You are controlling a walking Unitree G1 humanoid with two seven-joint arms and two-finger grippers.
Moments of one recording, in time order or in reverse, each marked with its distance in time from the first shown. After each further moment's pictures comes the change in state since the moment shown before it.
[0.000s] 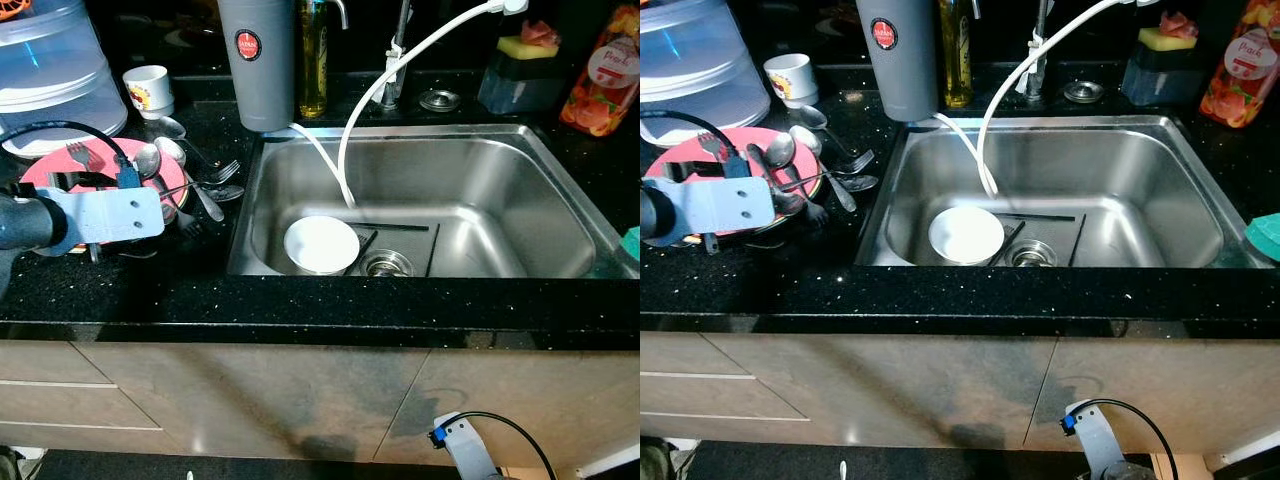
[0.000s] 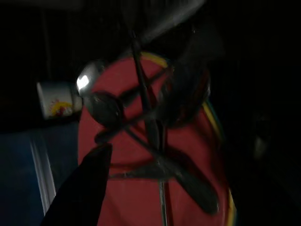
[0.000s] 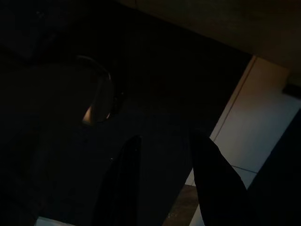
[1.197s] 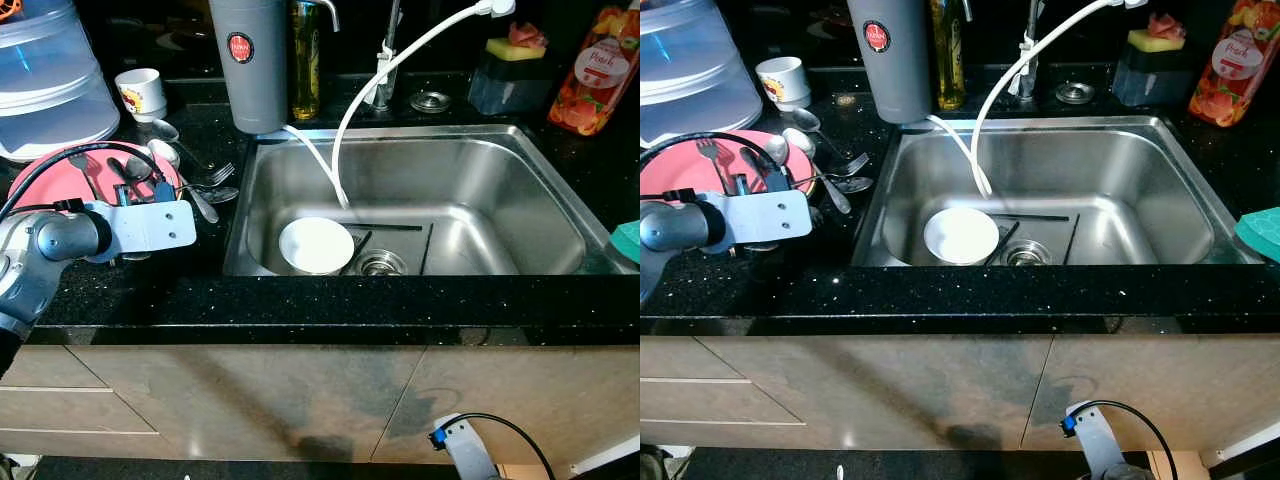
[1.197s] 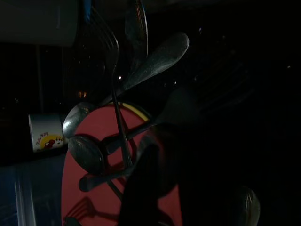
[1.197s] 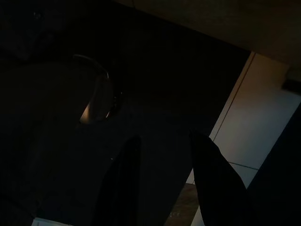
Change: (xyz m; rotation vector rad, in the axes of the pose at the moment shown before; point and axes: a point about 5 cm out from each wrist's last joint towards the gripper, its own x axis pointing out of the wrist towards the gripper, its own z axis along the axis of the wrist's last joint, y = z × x) left arm 0.027 -0.016 0.012 -0.008 -0.084 -0.004; right arm 0.000 0.000 -0.001 0.001 0.002 -0.010
